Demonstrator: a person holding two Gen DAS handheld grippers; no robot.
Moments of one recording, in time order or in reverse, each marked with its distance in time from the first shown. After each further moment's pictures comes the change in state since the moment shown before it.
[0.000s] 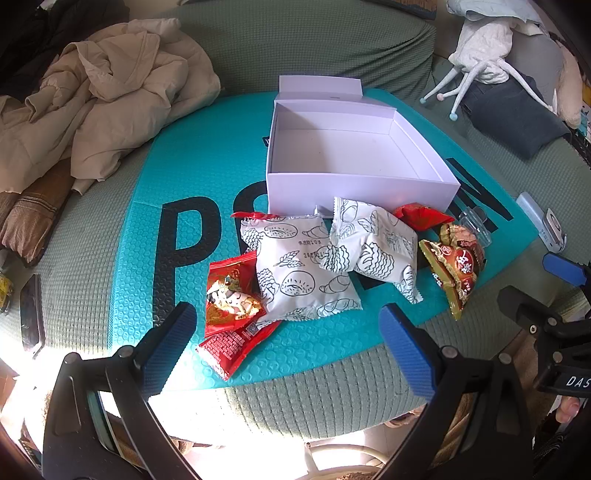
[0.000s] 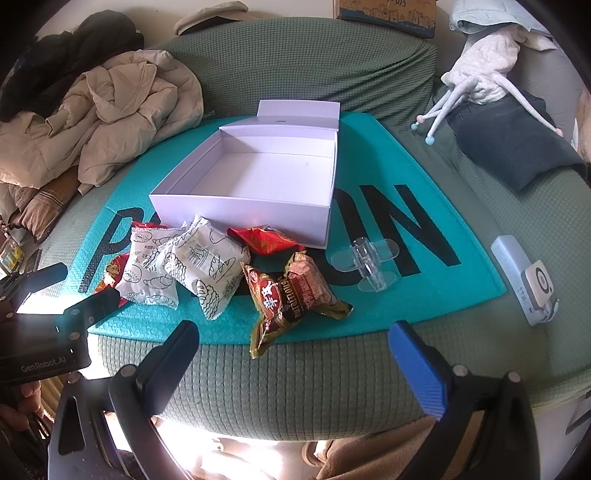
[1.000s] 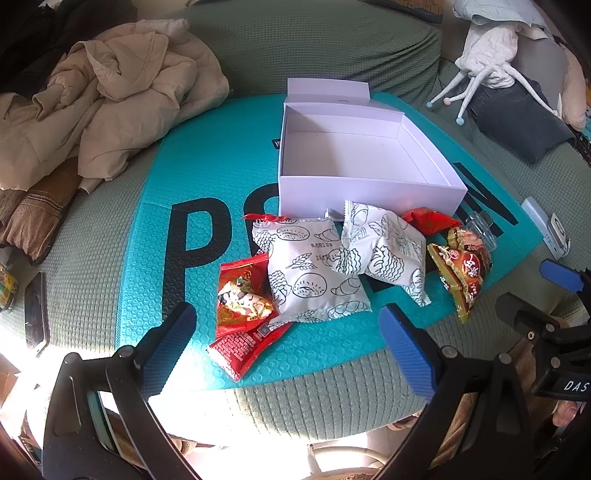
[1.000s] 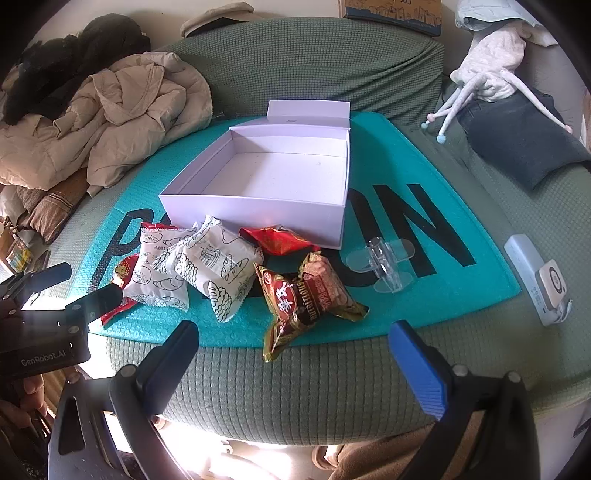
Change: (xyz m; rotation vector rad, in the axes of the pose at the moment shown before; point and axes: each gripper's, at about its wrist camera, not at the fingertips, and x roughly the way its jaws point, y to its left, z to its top) left arm -0.001 0.008 0.001 -0.018 -0.010 0.015; right arm 0.006 0.003 -0.001 0.003 -0.009 0.054
